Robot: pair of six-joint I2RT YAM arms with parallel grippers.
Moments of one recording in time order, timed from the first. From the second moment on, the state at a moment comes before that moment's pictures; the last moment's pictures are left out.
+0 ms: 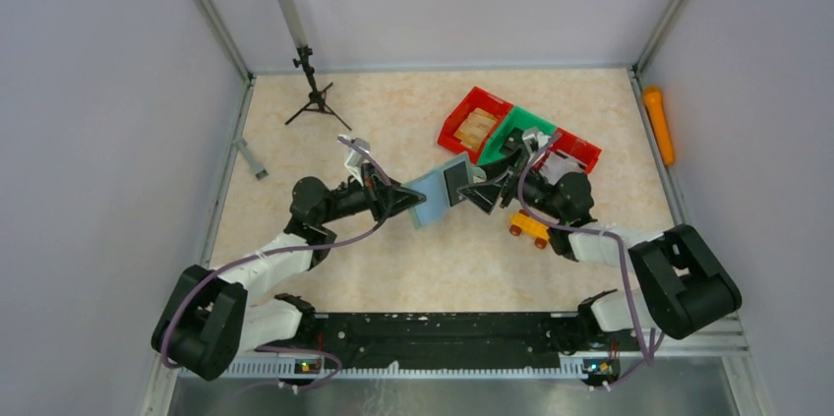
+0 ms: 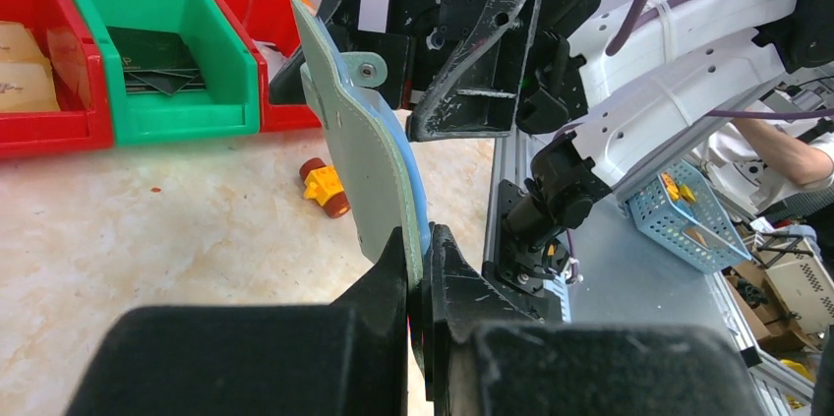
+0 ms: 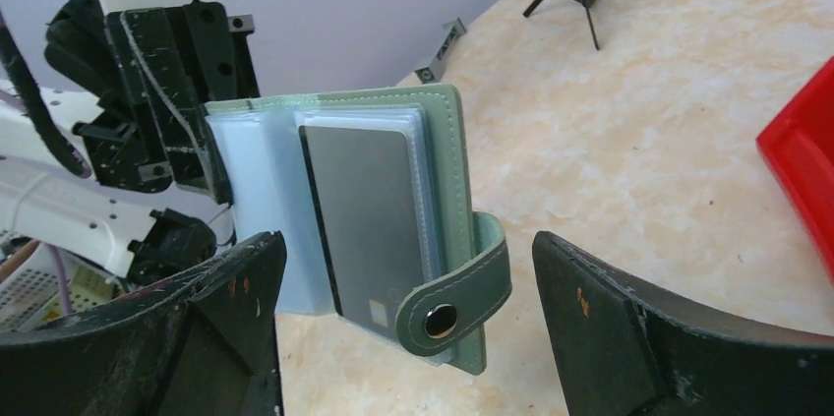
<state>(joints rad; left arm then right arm) -0.43 1.16 0.40 0.99 0.86 -0.71 0.42 1.34 0.37 1.14 -0.64 0.65</state>
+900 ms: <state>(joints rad) -0.43 1.13 0.41 0.79 0.69 -0.60 0.42 1.39 0.37 1.25 -0.74 0.72</state>
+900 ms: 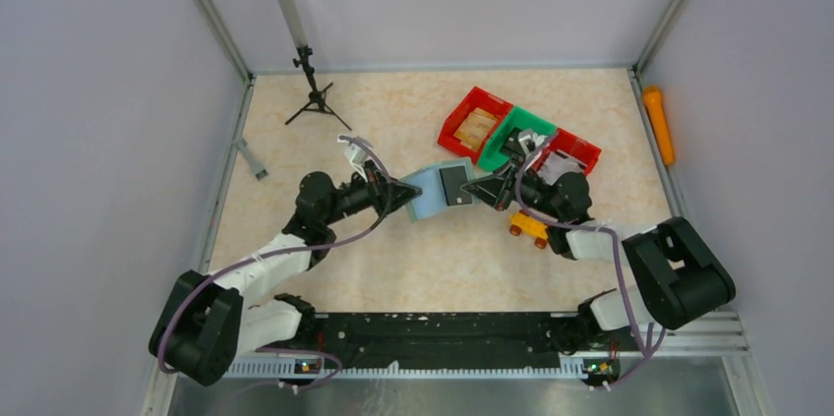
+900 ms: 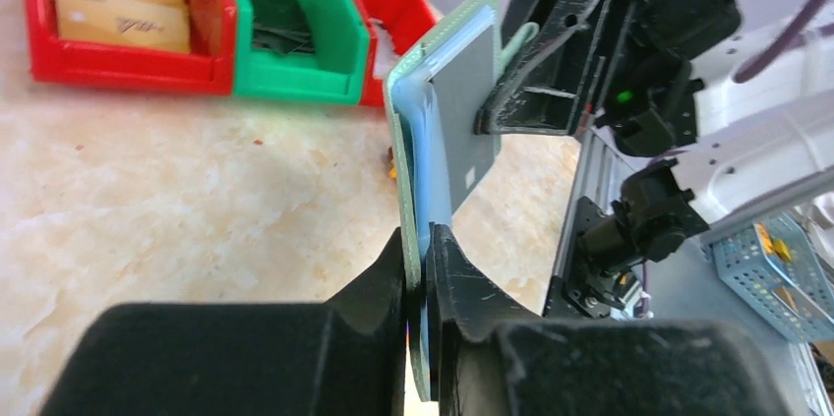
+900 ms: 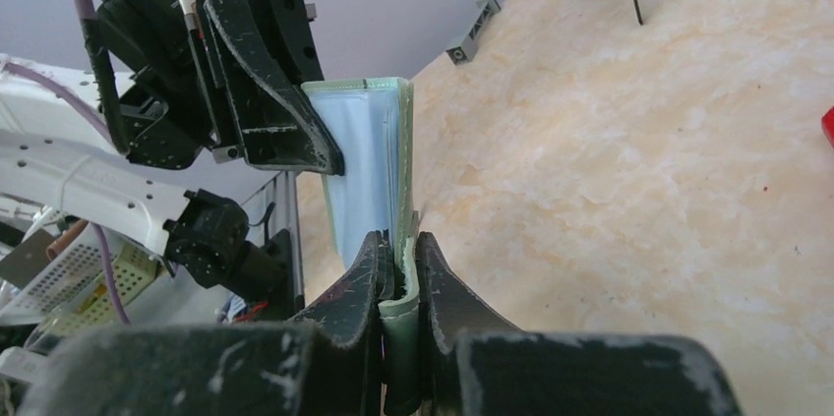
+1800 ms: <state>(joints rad) -0.46 1.18 0.52 0.47 0.47 -0.49 0.42 1.47 0.44 0.91 -0.55 0.68</state>
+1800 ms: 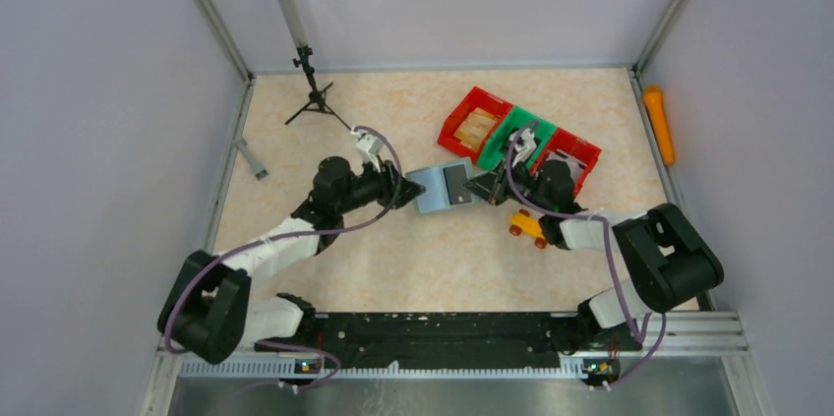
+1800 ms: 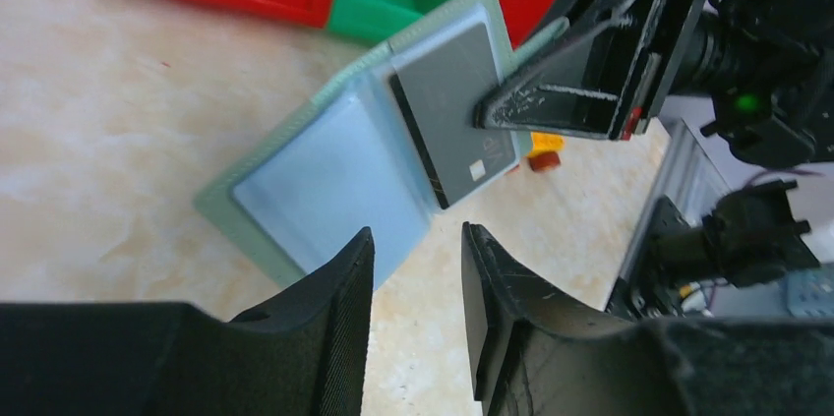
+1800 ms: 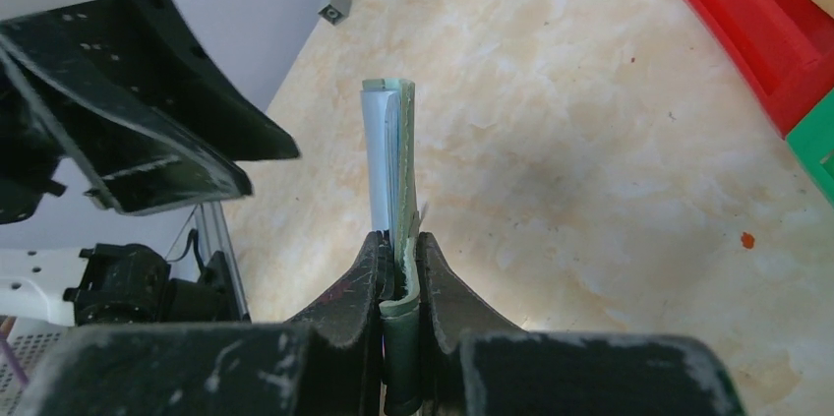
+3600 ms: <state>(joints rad) -0.40 1.56 0.61 0.76 0.83 -0.78 0.43 1.59 0.49 1.11 -0.74 0.81</state>
